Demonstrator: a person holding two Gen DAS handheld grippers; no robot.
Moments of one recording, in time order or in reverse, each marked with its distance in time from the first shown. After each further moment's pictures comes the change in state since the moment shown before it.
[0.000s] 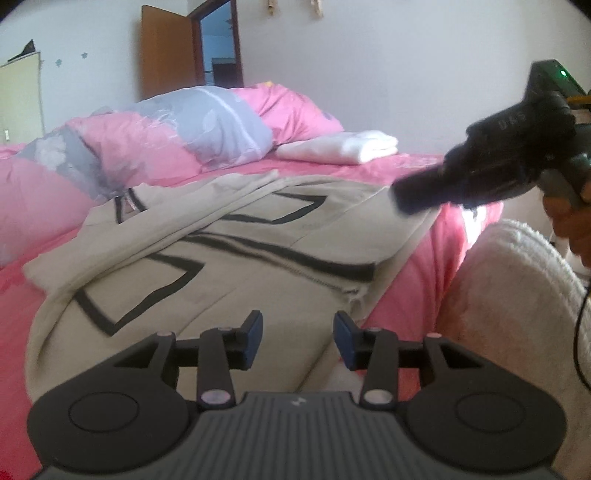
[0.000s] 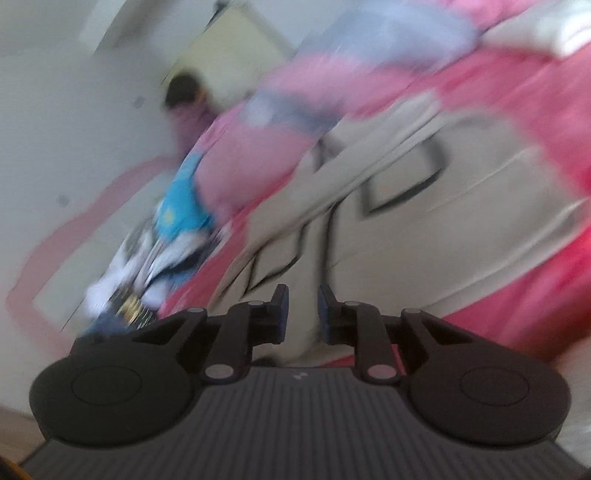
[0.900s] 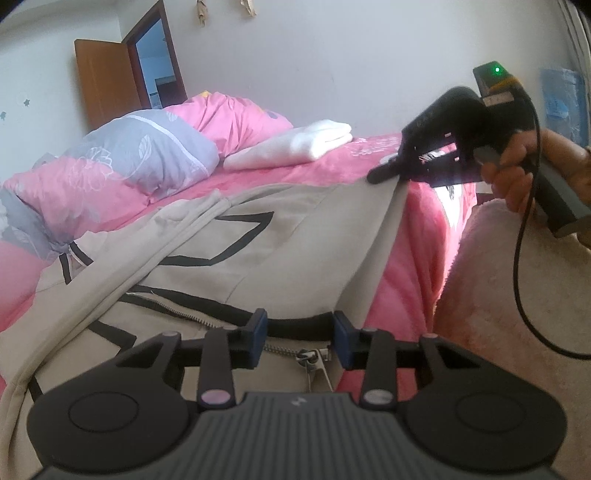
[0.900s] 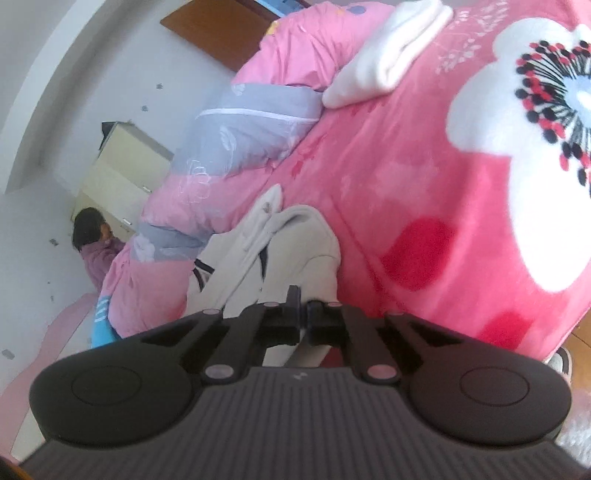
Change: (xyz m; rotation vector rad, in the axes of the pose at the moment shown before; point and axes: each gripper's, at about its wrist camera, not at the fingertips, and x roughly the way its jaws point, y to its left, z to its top) left arm 0.063 -0.041 0.032 0.213 -0.010 -0.081; right arm -0.052 -0.132 0.029 0.346 -0.353 -0.262
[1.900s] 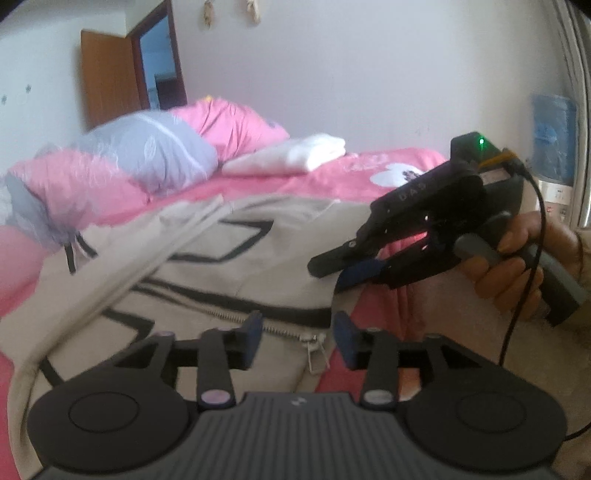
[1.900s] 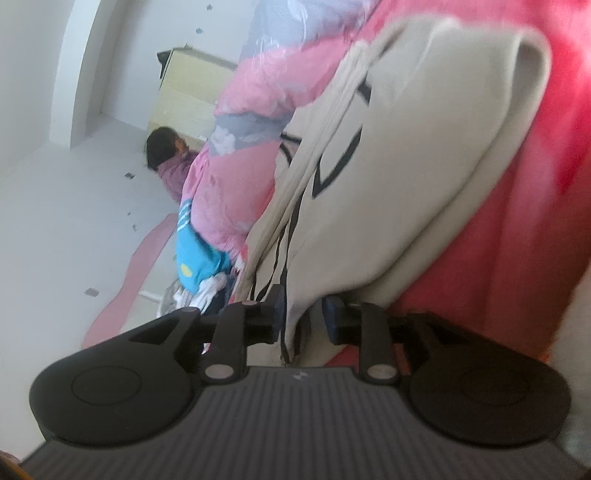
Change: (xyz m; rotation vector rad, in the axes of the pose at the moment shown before) left arm -0.039 0.009 0.003 -0.036 -0.031 -0.040; right arm 0.037 0.040 -0.081 0.071 0.322 0.304
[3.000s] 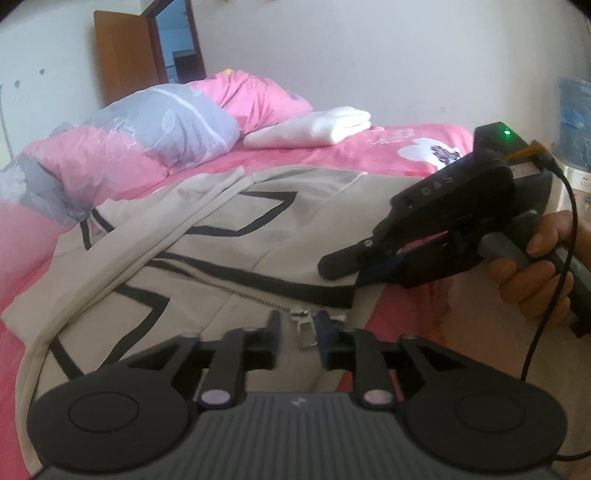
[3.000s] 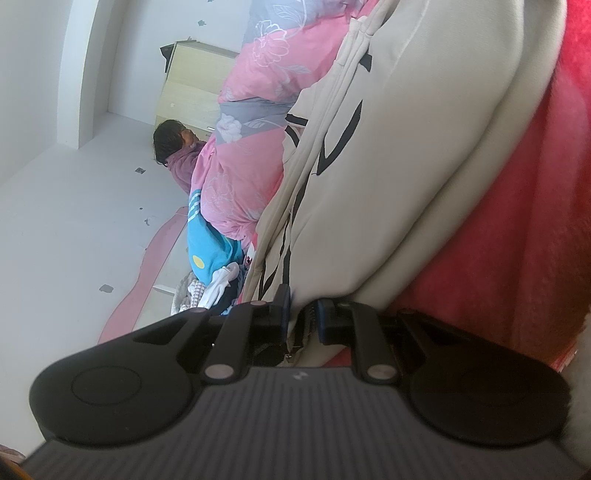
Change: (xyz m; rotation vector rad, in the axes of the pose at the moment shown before) left arm 0.015 0.011 -0.006 -0.048 0.121 0.064; right arm 0.030 -0.010 -0.012 0.045 0.059 0.061
